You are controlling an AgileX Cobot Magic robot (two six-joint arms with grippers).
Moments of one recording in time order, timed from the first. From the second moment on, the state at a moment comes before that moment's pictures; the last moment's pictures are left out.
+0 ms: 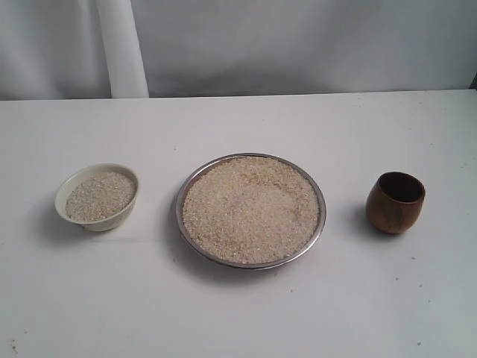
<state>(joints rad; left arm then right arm) -0.01 0.00 0.00 -0.04 0.35 0.04 -0.04 0.00 -0.09 0.41 -0.23 -0.01</state>
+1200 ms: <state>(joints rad) -0.01 0.00 0.00 -0.04 0.35 0.04 -0.04 0.89 -0.83 0.18 0.14 -0.27</state>
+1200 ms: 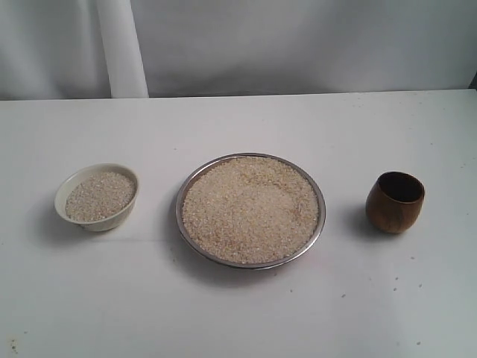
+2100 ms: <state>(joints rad) -0.01 0.00 0.00 -0.04 0.35 0.04 -0.03 0.89 -0.52 0.23 -0.21 -0.19</state>
